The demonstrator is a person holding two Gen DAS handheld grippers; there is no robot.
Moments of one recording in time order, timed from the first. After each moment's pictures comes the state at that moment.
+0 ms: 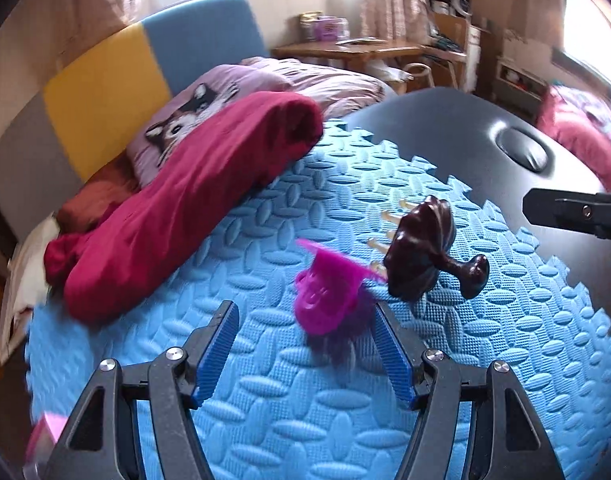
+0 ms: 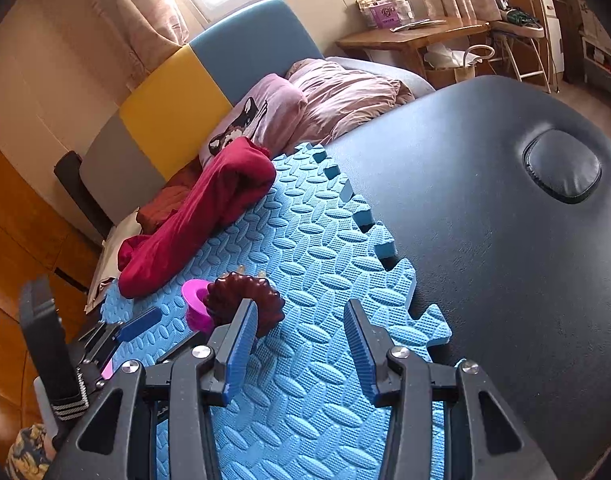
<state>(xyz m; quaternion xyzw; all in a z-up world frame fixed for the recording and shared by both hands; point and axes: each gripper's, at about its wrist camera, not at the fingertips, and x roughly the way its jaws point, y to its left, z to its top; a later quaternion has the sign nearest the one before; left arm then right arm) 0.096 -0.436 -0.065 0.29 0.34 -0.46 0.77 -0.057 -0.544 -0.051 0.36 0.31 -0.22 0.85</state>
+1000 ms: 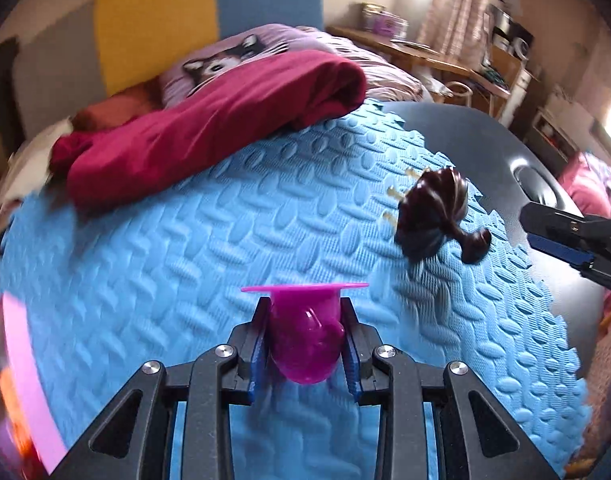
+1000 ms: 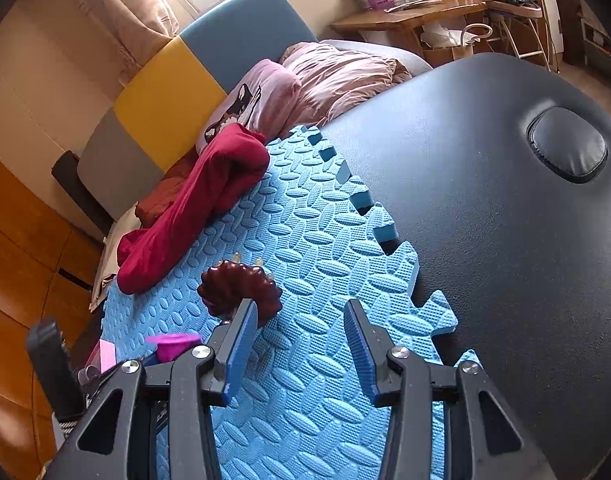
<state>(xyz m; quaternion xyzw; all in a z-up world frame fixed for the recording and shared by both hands) 0.091 -0.393 -0.078 0.18 0.44 -0.39 0.79 -0.054 -0.550 -0.062 0.38 0.32 -0.21 0.84</state>
